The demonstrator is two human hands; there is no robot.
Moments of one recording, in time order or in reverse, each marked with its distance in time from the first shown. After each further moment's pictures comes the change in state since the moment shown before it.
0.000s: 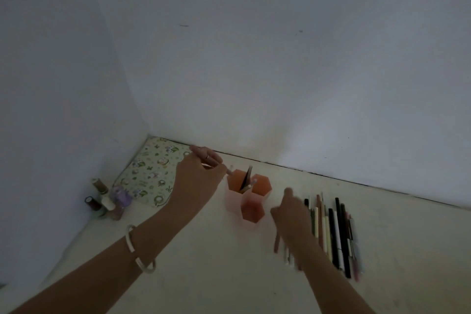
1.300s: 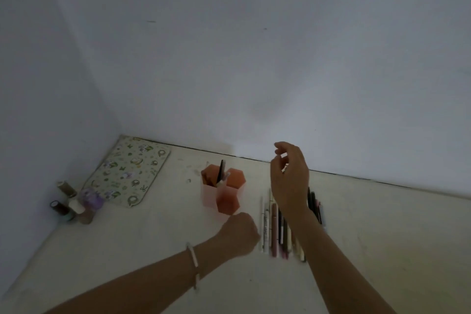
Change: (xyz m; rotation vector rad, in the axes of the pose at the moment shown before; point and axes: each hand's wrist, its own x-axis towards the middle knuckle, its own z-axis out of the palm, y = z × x) left_hand -0.072 -0.043 0.121 0.530 -0.814 -0.134; right_hand 0.004 -0.002 -0.073 0.548 0.543 -0.221
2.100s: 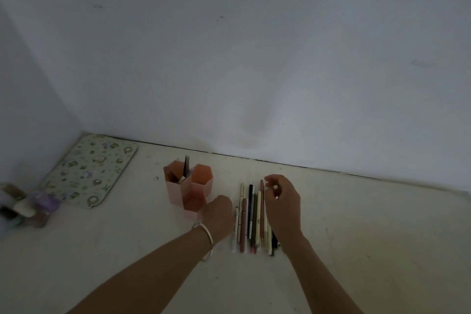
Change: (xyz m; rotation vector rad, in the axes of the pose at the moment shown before) left_hand 0.051 0.026 0.028 0.356 0.275 0.029; right_hand -0.034 0.072 -0.046 -0.045 -0.112 0.257
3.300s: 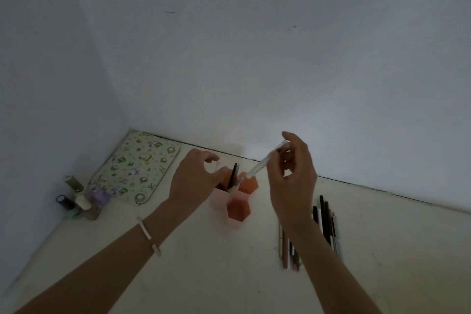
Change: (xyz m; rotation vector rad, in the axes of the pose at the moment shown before) left_hand -0.009 -0.123 -0.117 -0.498 0.580 -0.015; right_hand 0.003 -0.128 0.054 0.315 0.123 -0.422
